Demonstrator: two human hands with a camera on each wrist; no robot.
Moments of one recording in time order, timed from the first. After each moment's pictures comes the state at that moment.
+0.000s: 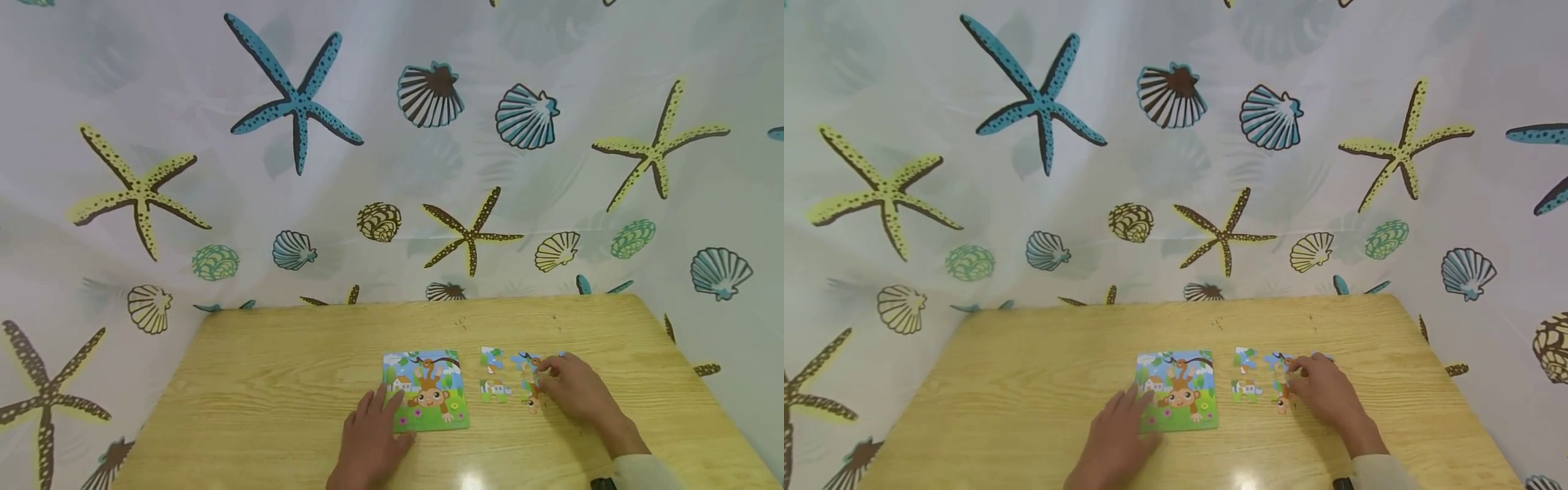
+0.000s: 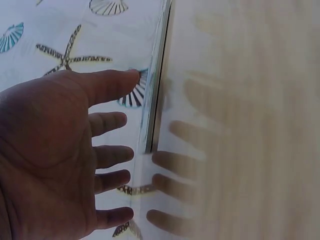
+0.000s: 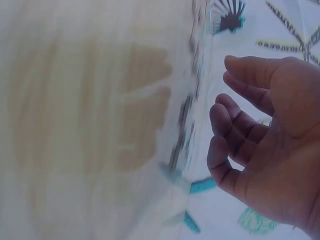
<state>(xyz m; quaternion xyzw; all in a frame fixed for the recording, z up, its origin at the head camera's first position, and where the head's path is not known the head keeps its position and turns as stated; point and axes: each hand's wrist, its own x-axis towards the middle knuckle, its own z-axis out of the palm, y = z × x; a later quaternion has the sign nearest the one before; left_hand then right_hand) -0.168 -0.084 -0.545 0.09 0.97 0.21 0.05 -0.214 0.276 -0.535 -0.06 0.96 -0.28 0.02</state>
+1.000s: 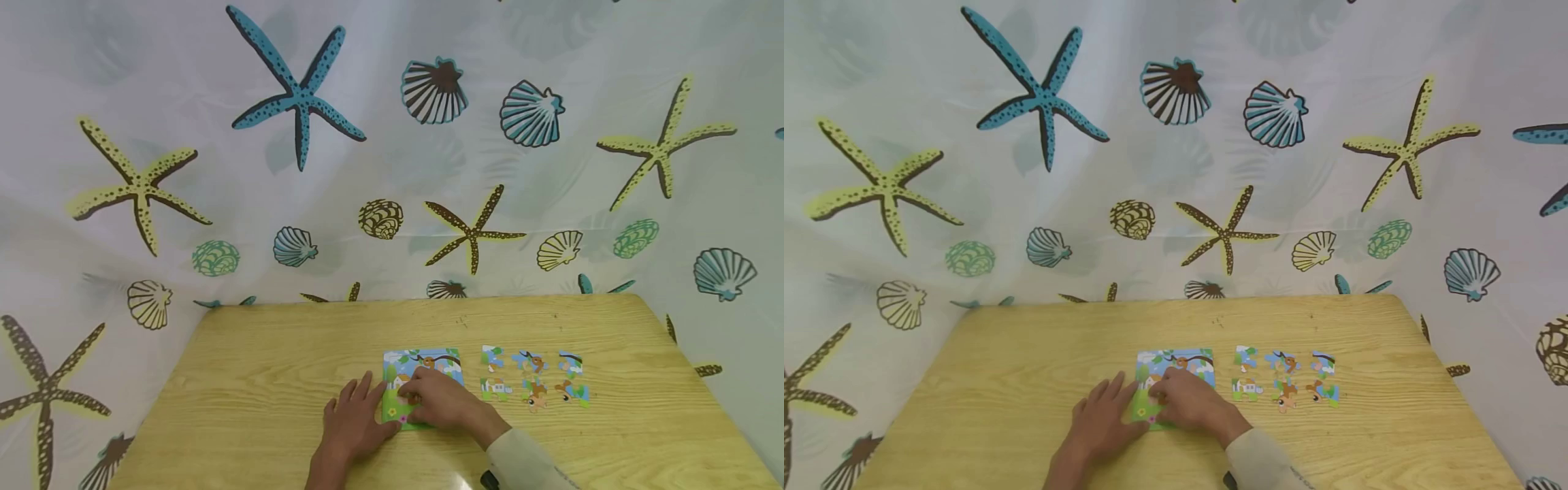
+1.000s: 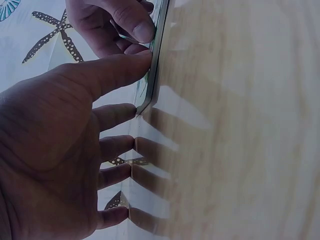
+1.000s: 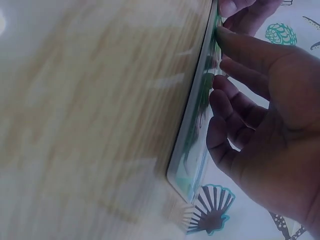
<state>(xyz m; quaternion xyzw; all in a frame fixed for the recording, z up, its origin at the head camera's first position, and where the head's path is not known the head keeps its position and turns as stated) -0.193 -0.114 -0.547 0.07 0.98 0.18 0.08 -0.234 0.082 -0.540 -0.31 0.91 -0.23 0.12</state>
